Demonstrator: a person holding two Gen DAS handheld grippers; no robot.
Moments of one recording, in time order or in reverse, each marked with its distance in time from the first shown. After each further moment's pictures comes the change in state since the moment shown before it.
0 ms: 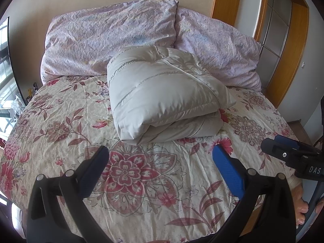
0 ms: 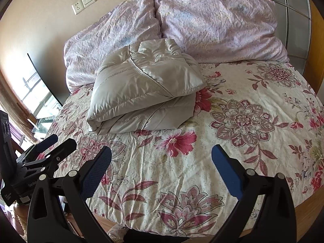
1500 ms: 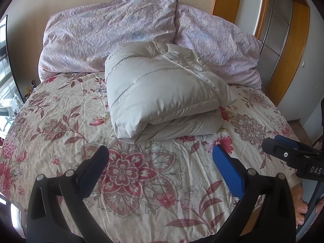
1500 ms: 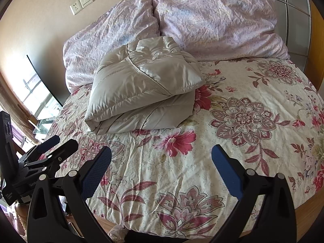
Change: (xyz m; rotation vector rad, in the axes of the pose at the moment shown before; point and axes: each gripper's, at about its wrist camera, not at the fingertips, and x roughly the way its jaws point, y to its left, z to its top) left arm 0.010 0.001 -0.003 0.002 0.019 -0.009; right arm 0.006 -0.004 -0.002 0.010 0.008 0.007
